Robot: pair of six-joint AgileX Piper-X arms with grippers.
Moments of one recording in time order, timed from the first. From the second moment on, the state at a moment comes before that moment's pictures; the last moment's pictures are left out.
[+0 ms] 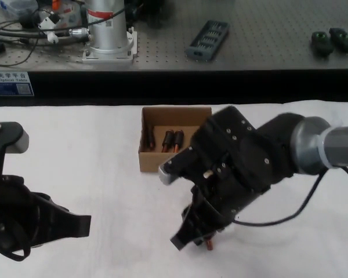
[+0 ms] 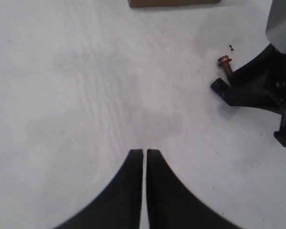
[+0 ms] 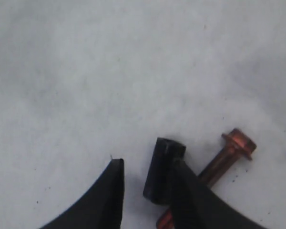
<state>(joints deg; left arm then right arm) -27.0 51.5 -37.8 19.5 3.9 -15.6 46.4 103.0 -62.1 32.8 -7.8 -5.7</state>
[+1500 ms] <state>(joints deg) -27.0 51.5 -37.8 23.4 9.2 -15.6 46.8 100.2 -64.6 38.0 -3.6 -2.8</state>
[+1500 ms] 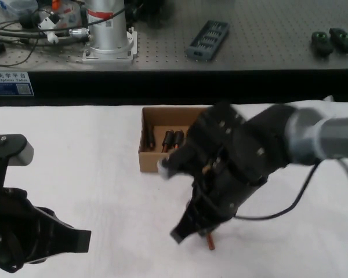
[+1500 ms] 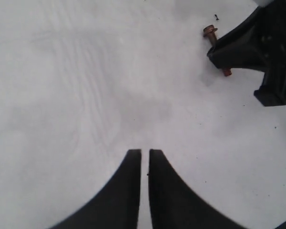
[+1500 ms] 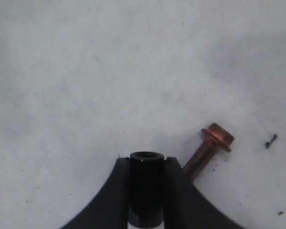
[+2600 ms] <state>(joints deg) -42.6 93.8 -63.3 13.5 0.0 -28.8 46.0 31.0 -32.7 47.7 12.0 11.1</state>
